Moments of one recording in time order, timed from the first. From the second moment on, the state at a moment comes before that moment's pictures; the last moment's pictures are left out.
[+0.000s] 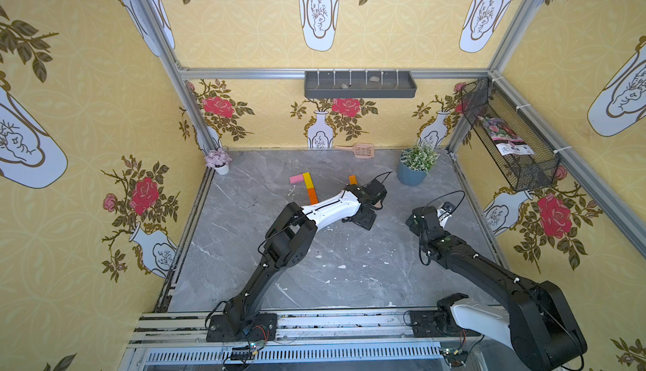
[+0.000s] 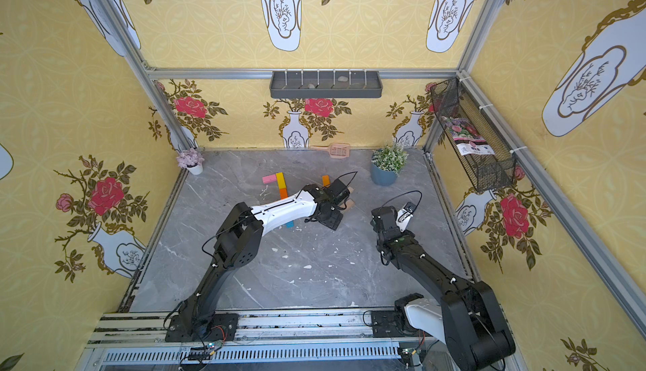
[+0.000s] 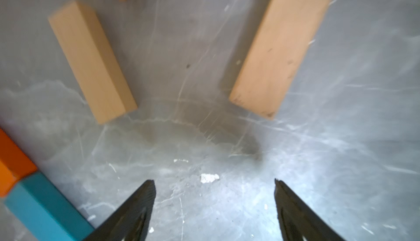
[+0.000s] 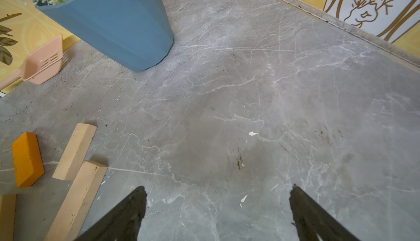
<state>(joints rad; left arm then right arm) -0.92 2.31 1.94 -0.87 -0.19 -0.28 0.40 1.14 0.47 -0.15 0.56 0.83</state>
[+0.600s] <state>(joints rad) -0.88 2.52 2.25 -0.84 -0.12 0.03 0.39 1.10 0.45 -0.13 0.55 0.82</state>
